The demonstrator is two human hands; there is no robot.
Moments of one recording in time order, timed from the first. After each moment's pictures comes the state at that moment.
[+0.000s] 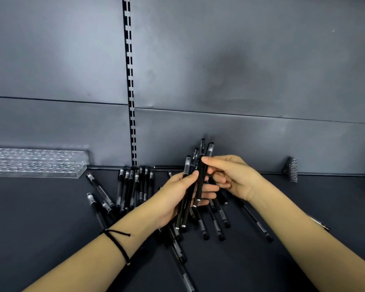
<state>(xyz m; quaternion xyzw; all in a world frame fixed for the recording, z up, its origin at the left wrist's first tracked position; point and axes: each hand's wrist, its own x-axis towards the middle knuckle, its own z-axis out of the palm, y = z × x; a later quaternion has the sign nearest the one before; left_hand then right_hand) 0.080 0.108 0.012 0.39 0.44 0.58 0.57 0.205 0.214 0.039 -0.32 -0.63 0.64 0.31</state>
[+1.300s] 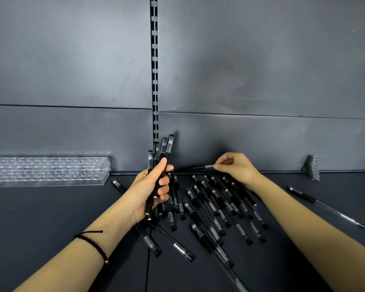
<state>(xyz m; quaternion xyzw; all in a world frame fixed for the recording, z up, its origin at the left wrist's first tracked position) -0.035 0.082 0.003 0.29 0.45 0.66 0.52 0.151 0.271 -0.002 -0.42 -0.77 0.35 0.34</state>
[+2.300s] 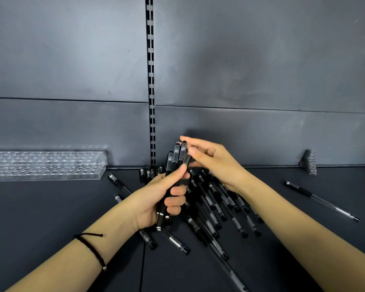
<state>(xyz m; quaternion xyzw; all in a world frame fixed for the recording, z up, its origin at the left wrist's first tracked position) -0.003 0.065 0.011 0.33 0.42 0.56 0.63 0.124 0.186 0.030 -0.18 -0.77 0.50 0.35</state>
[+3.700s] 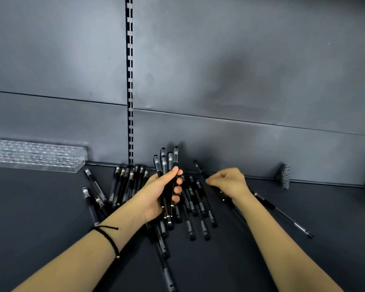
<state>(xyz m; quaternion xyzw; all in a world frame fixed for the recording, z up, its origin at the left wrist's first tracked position) 0.068 0.116 0.003 0.26 0.40 0.67 0.57 0.221 0.251 0.004 -0.51 -0.73 0.36 0.28</state>
